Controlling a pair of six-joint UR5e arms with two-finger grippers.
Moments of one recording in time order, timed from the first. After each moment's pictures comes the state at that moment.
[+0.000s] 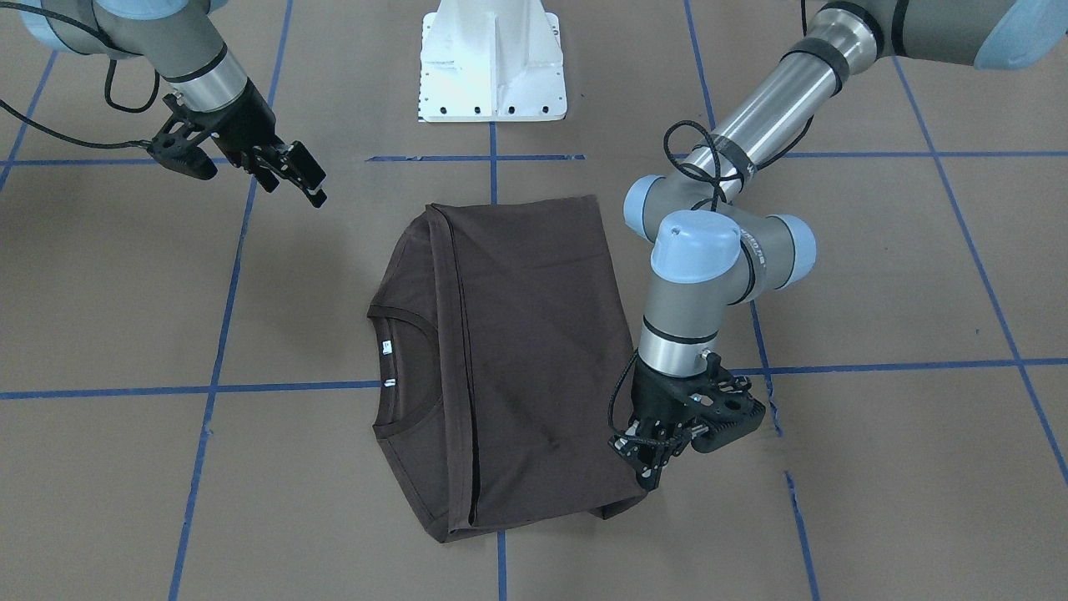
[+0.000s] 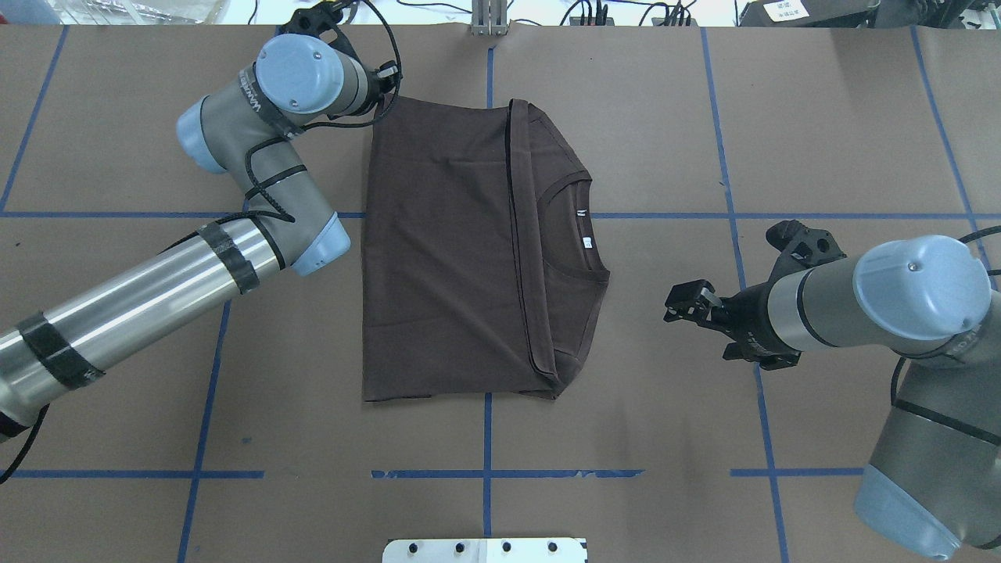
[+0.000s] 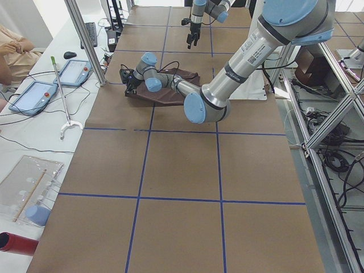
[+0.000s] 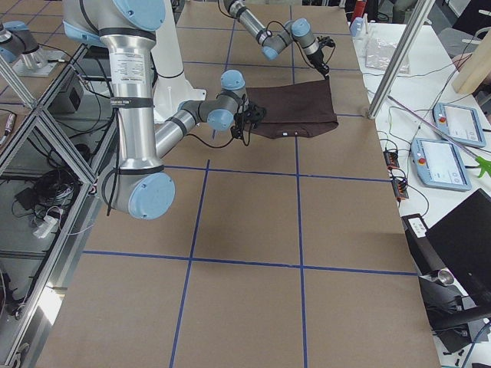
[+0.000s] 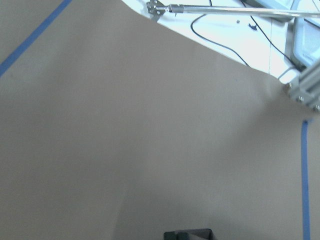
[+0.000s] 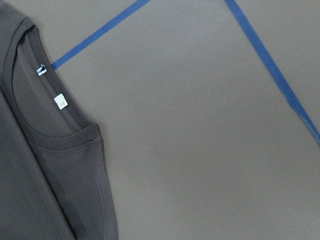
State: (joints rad) left arm -0.79 -2.45 -1.03 -2.26 -1.57 -1.57; right arm 0.56 -1.49 2.08 -1.20 1.88 1.76
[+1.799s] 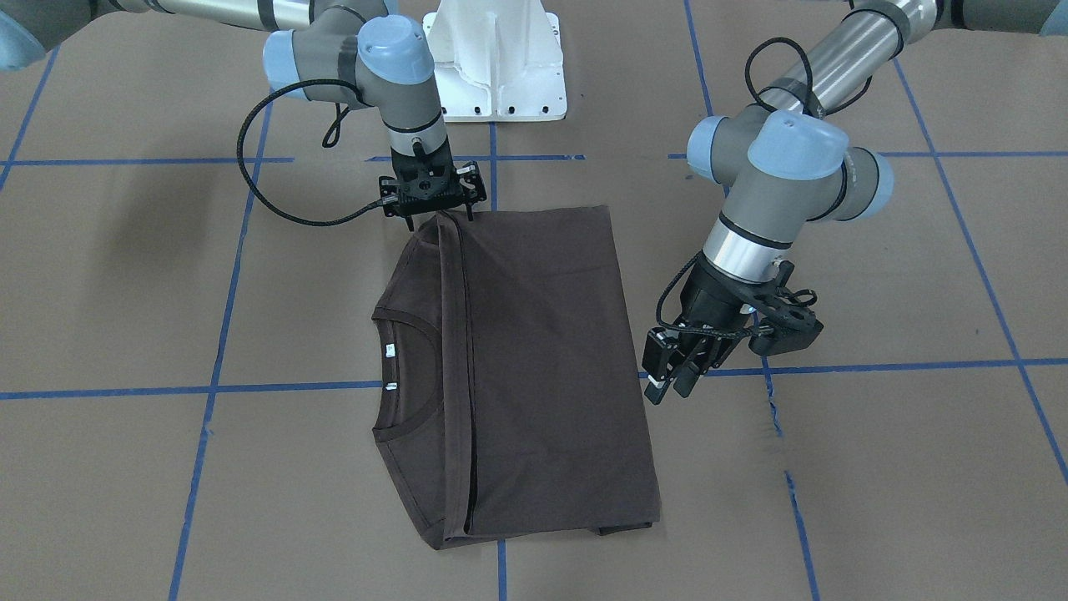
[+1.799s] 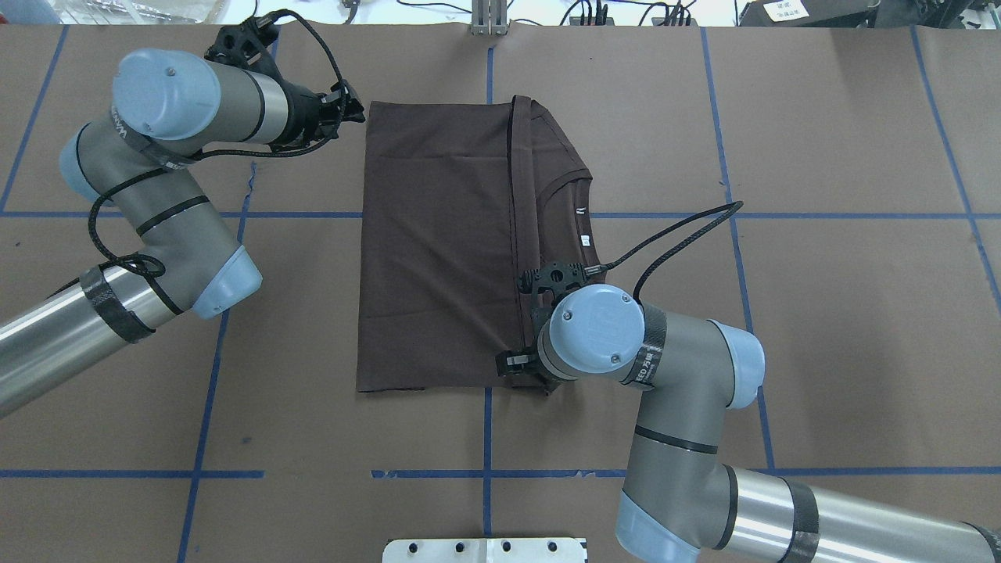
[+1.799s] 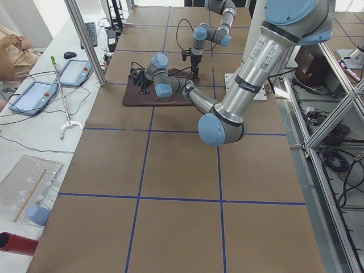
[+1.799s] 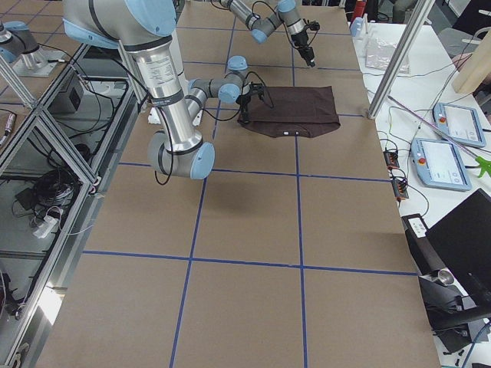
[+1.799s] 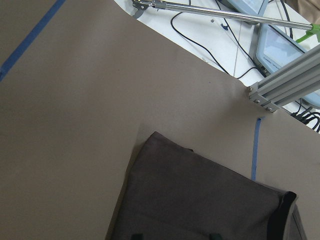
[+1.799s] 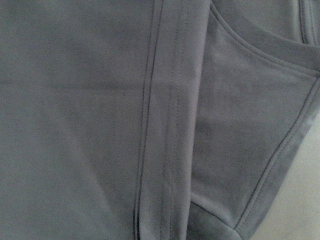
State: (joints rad) left arm -0.81 -2.15 -1.46 -2.28 -1.76 -1.54; right arm 0.35 -1.03 1.73 -1.45 1.71 1.17
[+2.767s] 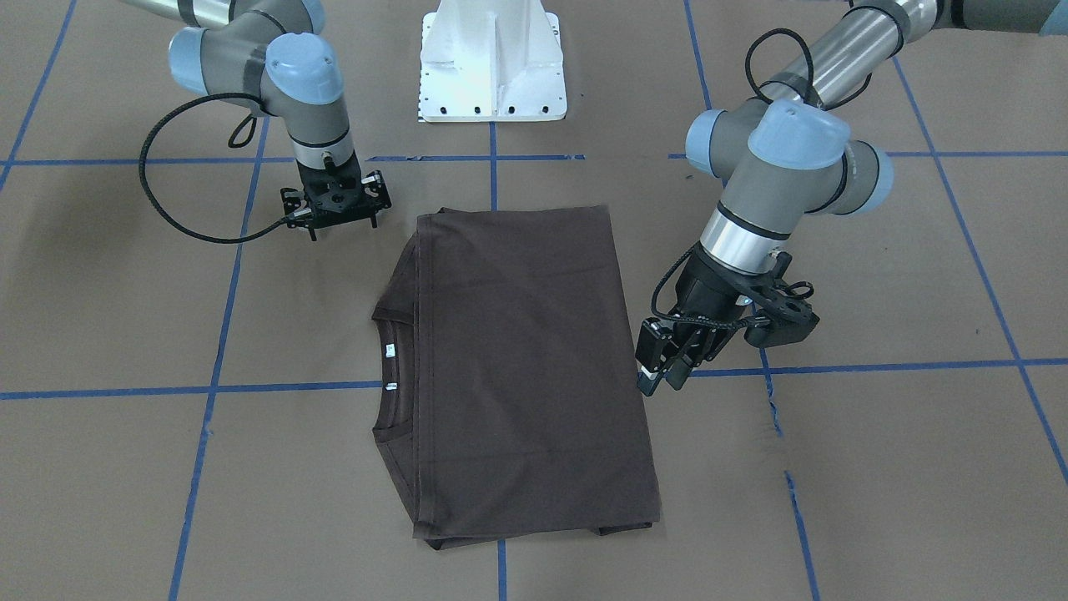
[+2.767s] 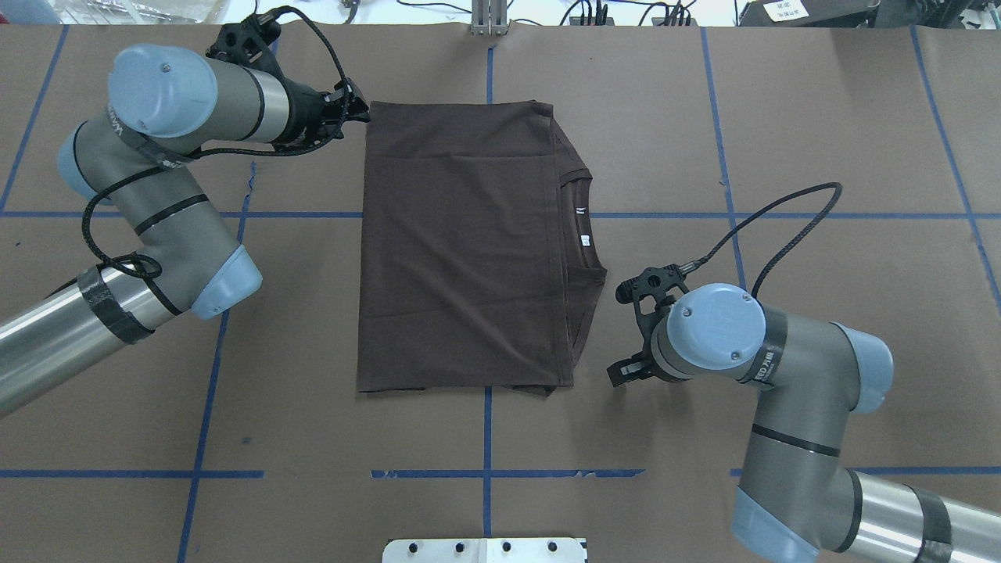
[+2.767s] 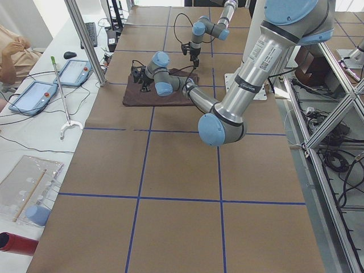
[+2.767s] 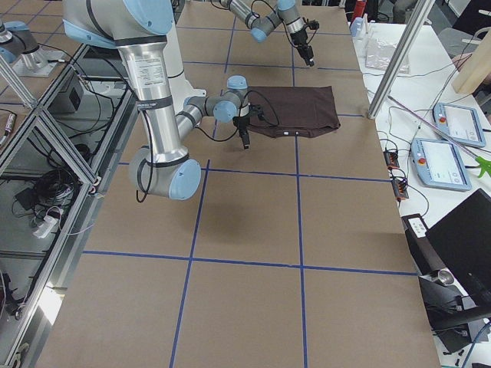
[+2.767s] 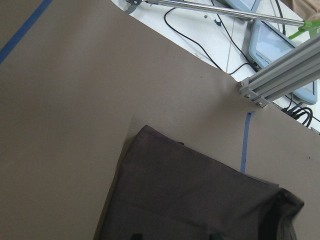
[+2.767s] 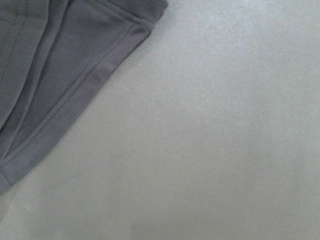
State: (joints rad) left arm -0.81 -2.15 -1.49 -2.27 -1.78 -1.55; right arm 0.41 -1.29 1.90 -1.50 1.73 0.93
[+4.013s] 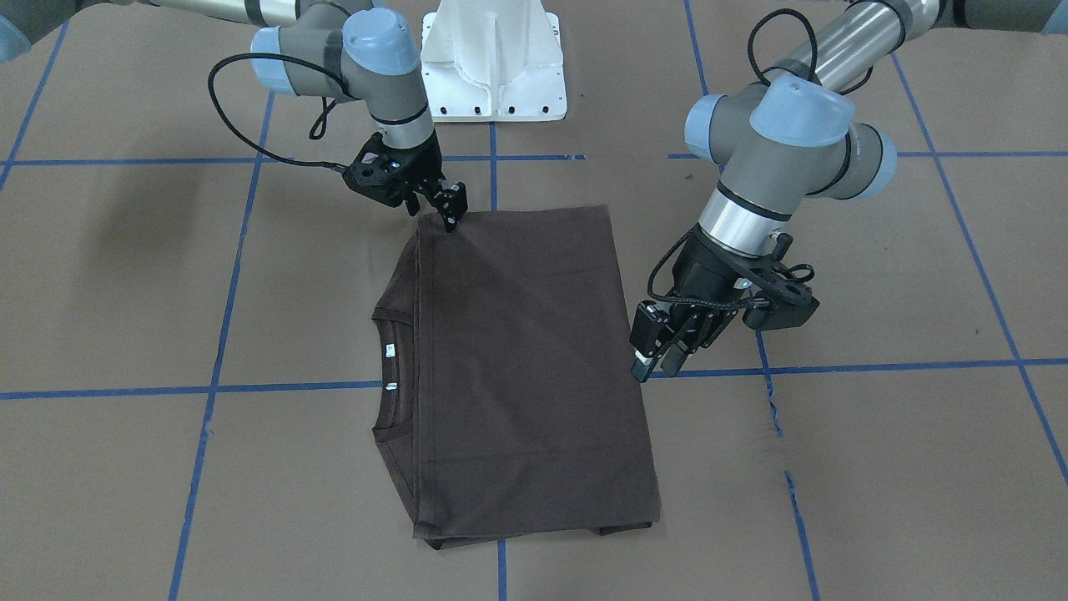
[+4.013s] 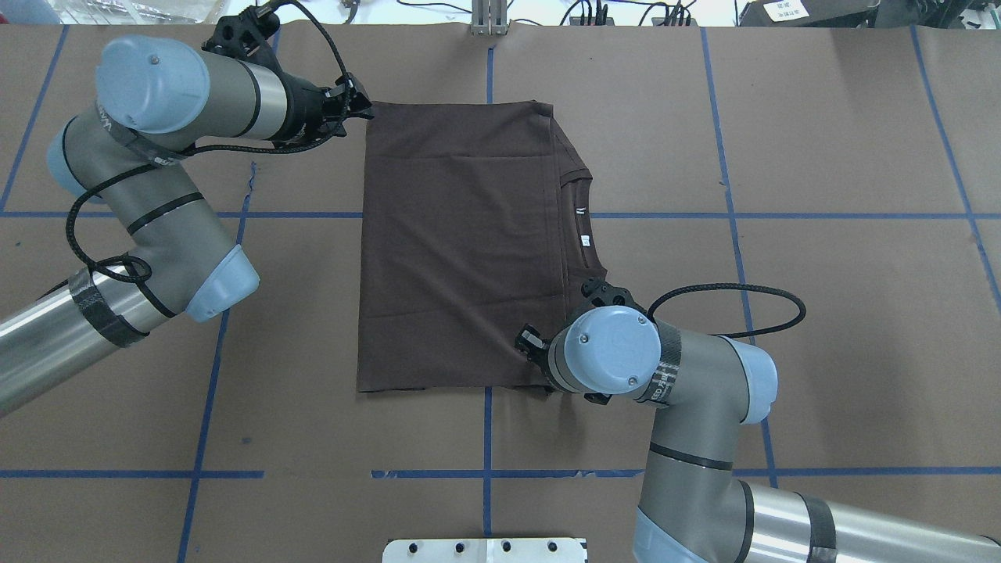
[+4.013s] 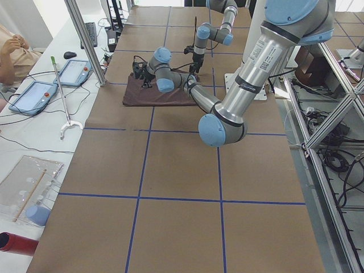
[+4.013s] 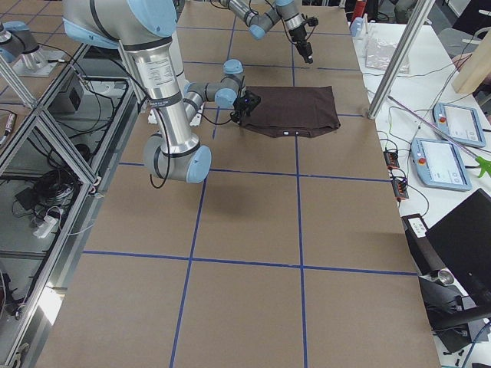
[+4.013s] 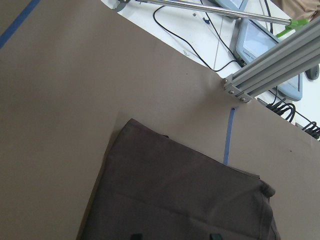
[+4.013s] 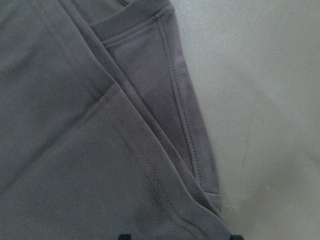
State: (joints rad) left arm -0.81 -2.15 -1.54 -2.24 -1.79 -1.55; right arm 0.33 -1.07 1.75 -1.40 1.67 1.98
